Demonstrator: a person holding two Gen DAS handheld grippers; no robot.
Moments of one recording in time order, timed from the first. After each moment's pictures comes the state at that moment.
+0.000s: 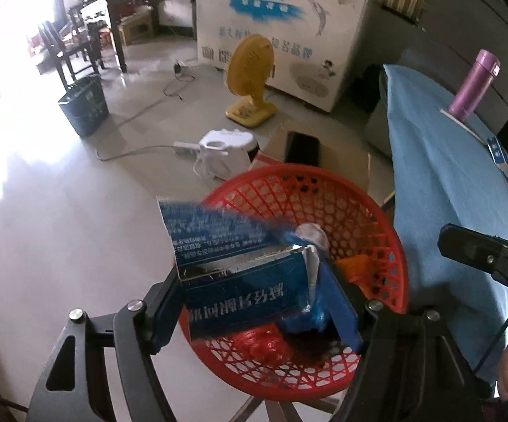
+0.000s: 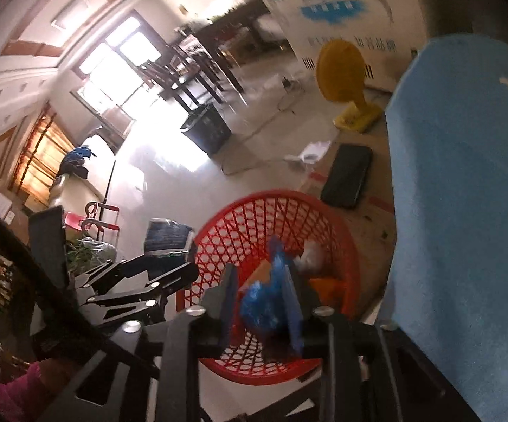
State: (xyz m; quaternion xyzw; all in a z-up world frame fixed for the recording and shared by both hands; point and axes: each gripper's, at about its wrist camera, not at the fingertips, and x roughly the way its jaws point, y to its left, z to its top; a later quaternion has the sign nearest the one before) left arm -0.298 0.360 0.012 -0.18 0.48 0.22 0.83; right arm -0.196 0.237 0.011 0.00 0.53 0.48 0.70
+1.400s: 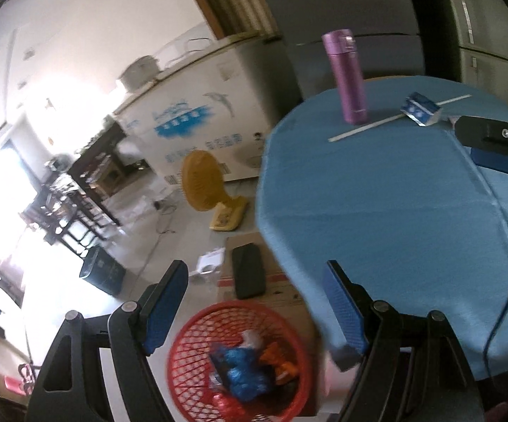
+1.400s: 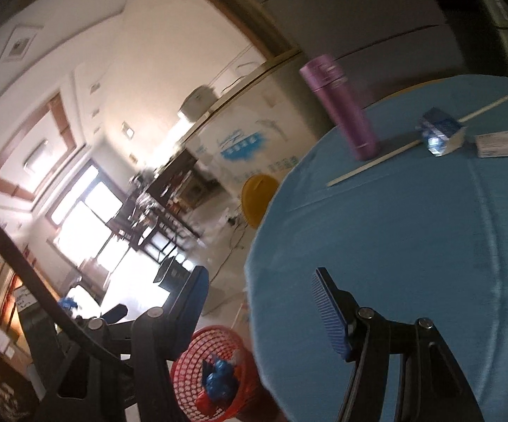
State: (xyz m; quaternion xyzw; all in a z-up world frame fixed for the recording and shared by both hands) left arm -0.203 0.166 0.137 0.13 0.40 0.17 0.89; right arm -0.145 -0.017 0.119 0.22 0.36 0.33 0.84
